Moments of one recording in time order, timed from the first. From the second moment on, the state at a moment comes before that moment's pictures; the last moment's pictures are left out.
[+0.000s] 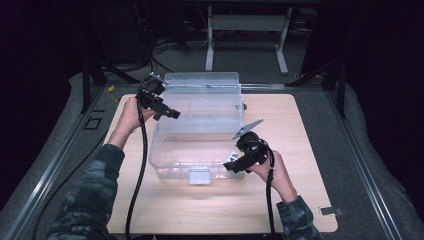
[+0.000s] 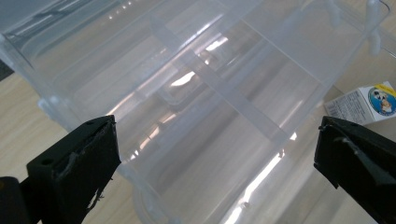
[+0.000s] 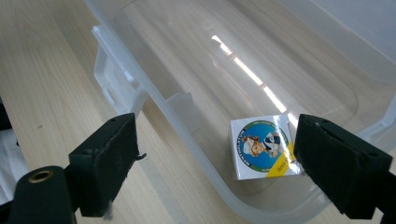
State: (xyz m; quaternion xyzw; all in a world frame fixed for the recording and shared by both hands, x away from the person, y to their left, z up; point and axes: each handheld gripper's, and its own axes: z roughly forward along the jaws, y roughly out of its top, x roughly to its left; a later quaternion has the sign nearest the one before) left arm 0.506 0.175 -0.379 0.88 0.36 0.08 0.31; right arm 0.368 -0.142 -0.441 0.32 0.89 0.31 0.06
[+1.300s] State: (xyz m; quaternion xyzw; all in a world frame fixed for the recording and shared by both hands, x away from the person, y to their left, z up) left arm 0.550 0.135 -0.396 0.89 0.34 0.12 0.29; right arm 0.362 -0.103 -0.465 0.28 0.91 0.29 0.07
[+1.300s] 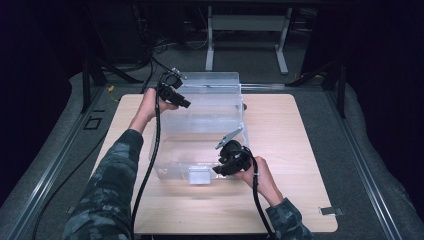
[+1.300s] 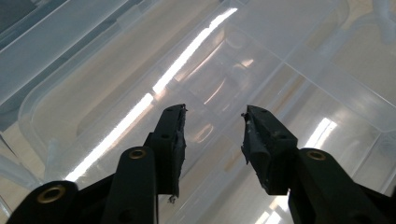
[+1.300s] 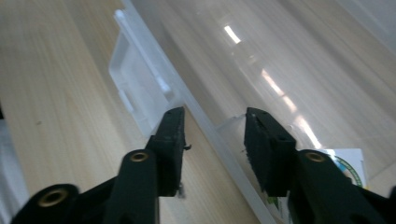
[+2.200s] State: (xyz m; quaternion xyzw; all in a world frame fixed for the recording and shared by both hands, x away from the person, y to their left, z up) left arm 0.545 0.134 -0.397 0.89 0.34 0.11 0.29; right arm 0.355 -0.102 -0.484 0.32 0.89 0.32 0.09
